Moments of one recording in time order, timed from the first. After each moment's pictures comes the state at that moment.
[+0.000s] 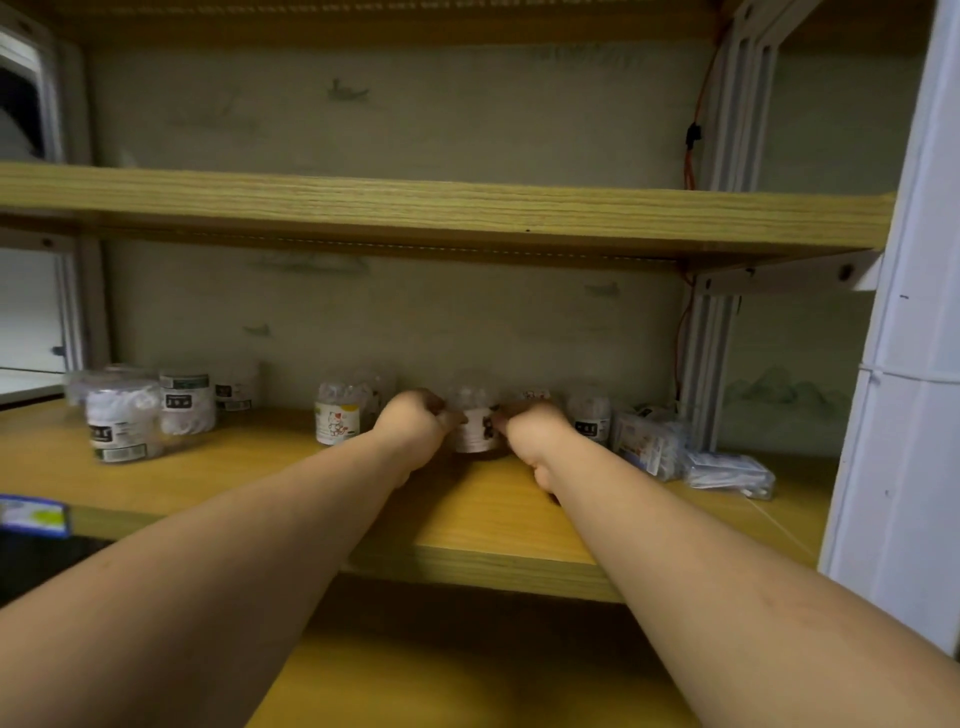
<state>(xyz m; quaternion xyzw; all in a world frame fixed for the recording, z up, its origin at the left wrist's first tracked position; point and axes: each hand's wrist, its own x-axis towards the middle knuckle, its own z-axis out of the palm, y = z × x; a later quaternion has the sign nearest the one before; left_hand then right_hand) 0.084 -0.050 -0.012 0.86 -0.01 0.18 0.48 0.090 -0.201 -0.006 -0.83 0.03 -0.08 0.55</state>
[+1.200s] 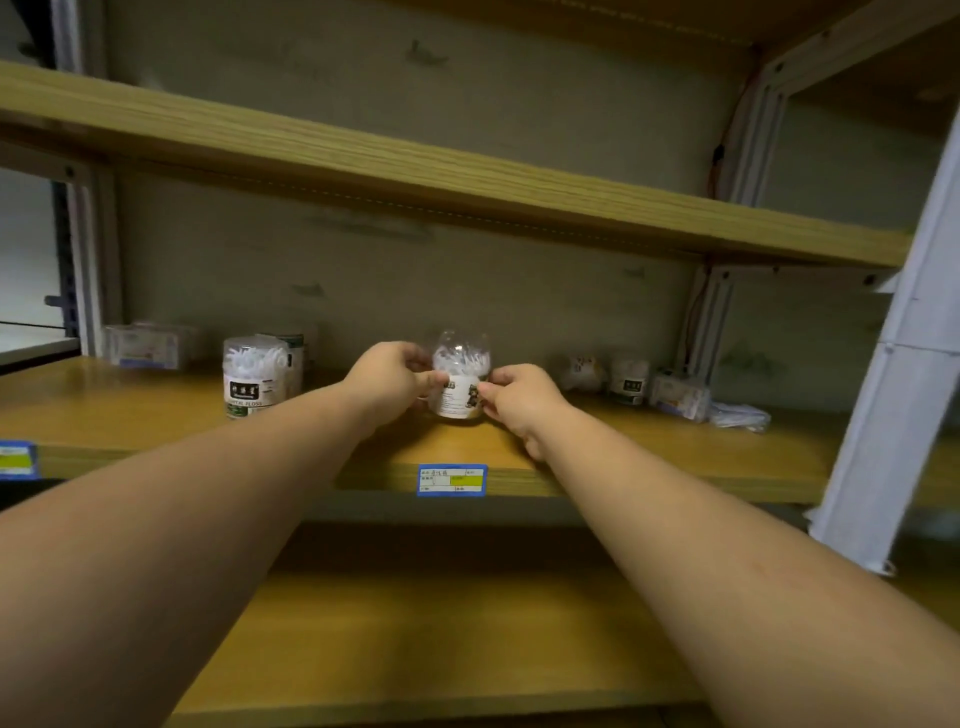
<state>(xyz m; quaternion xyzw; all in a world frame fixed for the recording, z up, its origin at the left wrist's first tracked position) 0.045 0.142 -0.005 0.82 -0.18 0.09 0.53 0.040 -0.027 -0.019 -0.82 0.06 -0.17 0.55</state>
